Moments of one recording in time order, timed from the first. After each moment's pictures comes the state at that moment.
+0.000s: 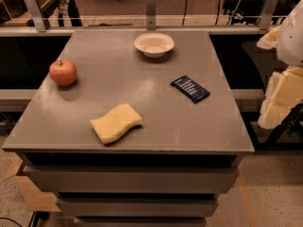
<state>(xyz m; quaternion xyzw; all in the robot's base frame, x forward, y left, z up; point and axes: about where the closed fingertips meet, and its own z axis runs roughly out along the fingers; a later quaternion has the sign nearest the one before) 0.439 -0.216 0.979 -0.60 0.78 -0.04 0.16</state>
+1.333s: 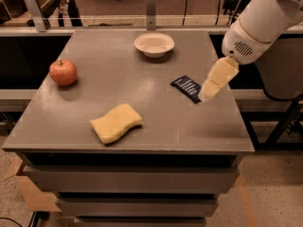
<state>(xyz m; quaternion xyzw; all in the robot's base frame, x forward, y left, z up) 0.546 -0.169 0.920 -0.49 0.85 0.04 0.19</state>
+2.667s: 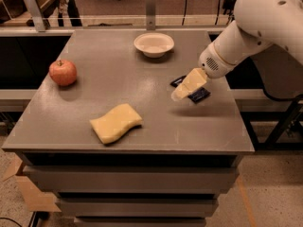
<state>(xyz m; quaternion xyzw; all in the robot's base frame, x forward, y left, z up) 0.599 -0.128 0.851 -0.39 0.89 0.13 0.22</state>
